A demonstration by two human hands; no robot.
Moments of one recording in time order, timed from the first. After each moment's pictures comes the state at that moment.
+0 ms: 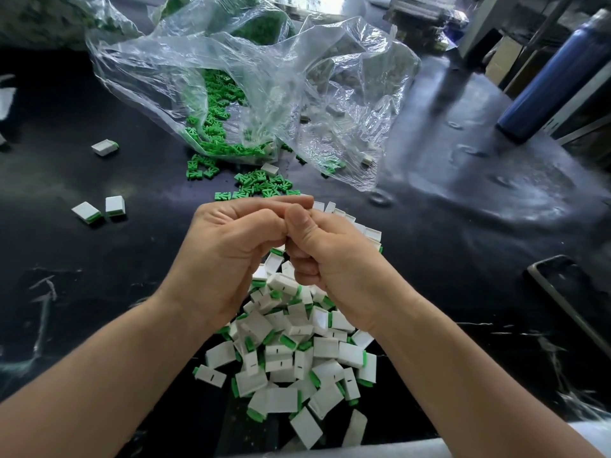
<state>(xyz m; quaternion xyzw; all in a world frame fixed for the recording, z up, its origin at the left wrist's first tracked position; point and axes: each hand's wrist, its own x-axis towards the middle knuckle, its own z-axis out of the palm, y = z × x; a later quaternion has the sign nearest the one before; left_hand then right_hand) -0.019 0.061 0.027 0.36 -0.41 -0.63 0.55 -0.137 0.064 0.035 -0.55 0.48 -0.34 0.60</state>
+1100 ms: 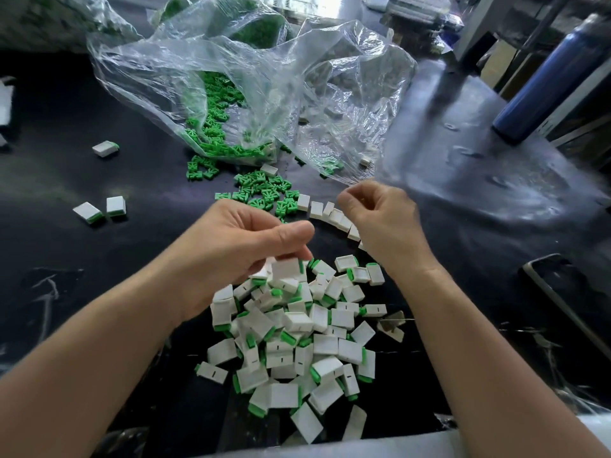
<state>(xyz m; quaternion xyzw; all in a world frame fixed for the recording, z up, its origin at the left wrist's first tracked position) -0.003 0.059 0.040 0.43 -0.58 -0.60 0.35 -0.184 0.025 0.020 -0.61 0.67 -0.35 0.22</state>
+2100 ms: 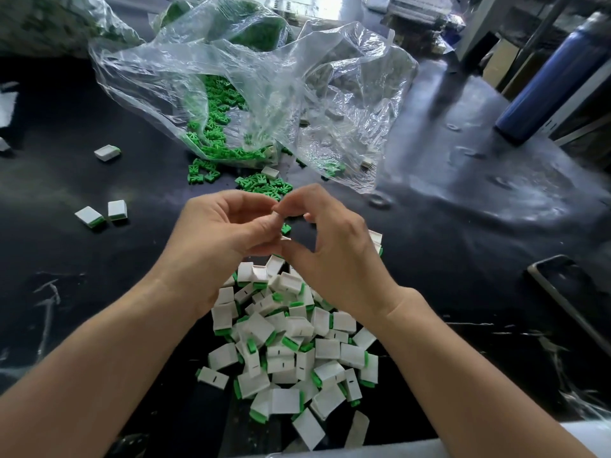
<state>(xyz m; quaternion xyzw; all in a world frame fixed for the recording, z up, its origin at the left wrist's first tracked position) -0.008 0.050 0.029 0.52 -0.45 -0.55 0.47 -0.140 0.053 0.020 -0.78 0.48 -0.37 0.17</state>
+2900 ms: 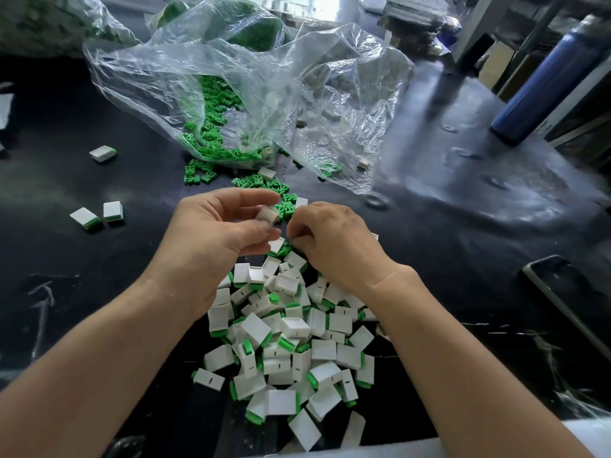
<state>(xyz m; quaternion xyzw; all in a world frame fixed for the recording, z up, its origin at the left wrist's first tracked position) -0.009 0.050 0.031 0.49 -0.45 -0.56 0.49 -0.151 0.026 0.015 -0.79 0.58 -0.13 0.13</state>
